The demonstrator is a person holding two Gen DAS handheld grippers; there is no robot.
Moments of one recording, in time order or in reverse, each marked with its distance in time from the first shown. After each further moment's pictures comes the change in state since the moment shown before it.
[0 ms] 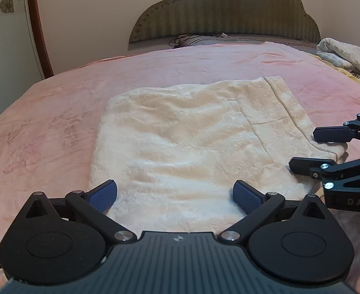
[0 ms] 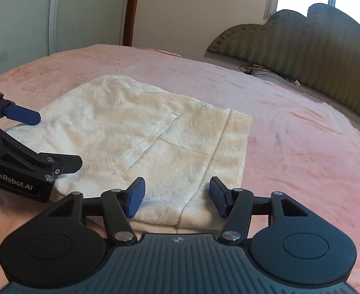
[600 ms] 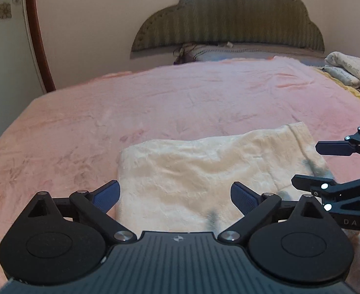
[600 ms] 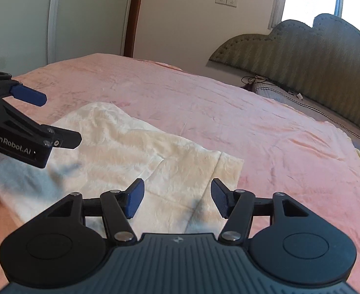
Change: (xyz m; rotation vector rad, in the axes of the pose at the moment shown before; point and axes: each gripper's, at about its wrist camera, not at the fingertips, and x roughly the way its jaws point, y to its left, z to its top) left arm 0.033 0.032 0.081 -0.016 0.031 -0.003; right arm 0.026 -0.017 0.059 -0.047 -0.007 -0.007
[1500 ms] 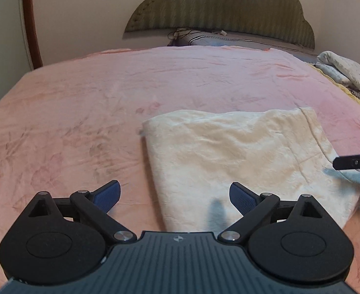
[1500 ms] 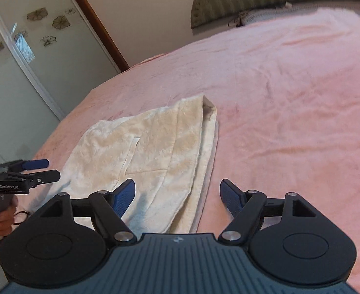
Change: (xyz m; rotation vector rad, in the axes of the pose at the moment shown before) left arm 0.003 0.077 -0.031 -0.062 0.048 -0.126; right arm 0.005 -0.105 -0.064 0.582 0.073 0.341
